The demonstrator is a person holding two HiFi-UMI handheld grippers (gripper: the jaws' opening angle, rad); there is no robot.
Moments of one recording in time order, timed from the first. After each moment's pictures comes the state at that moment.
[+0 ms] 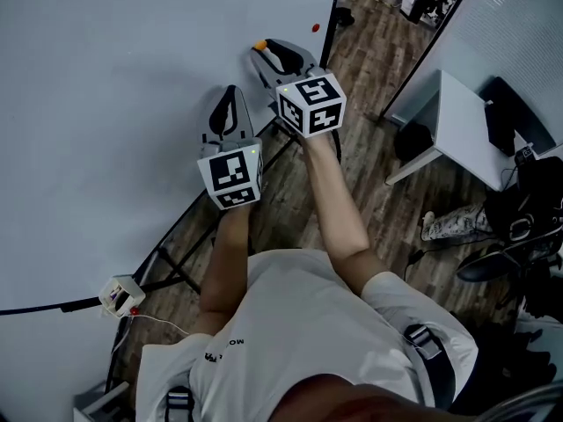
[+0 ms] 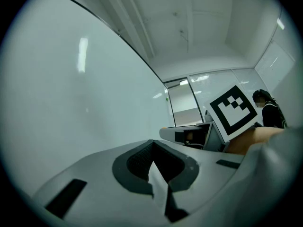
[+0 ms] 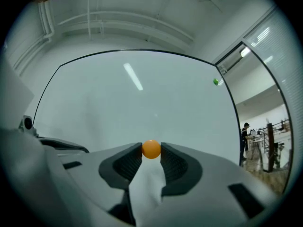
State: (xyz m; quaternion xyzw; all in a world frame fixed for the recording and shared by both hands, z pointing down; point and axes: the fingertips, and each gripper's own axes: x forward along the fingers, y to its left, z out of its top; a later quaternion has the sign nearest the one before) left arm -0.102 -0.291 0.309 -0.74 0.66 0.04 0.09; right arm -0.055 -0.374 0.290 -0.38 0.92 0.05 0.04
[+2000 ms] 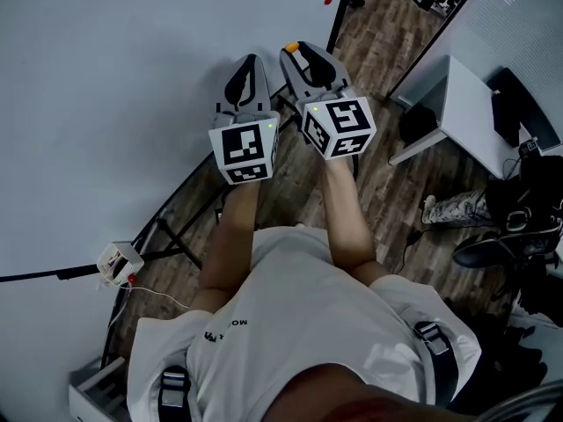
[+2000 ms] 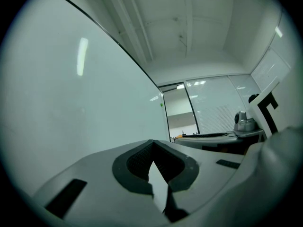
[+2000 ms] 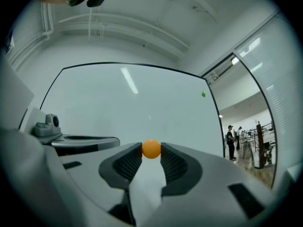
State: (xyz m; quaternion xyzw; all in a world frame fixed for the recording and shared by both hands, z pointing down) left arm -0.091 -0.255 0.299 -0.76 0.64 0.05 0.09; right arm -0.026 -0.281 0.303 -0.42 0.90 0.05 0.06
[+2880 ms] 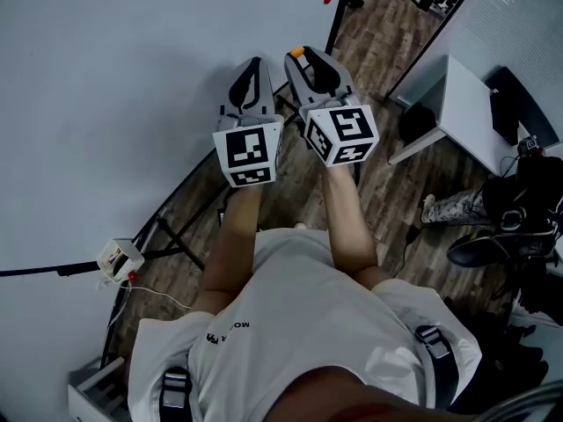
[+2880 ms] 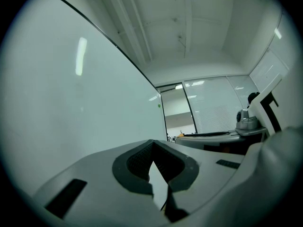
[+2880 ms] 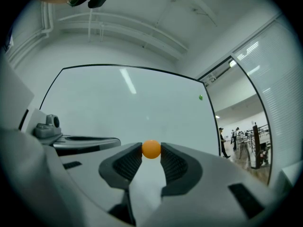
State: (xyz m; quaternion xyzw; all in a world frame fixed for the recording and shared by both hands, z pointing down) left arm -0.083 -0.235 0.296 -0.77 0.63 0.05 0.09; right arm -0.017 -0.257 0.299 -0.44 0.89 0.05 0.06
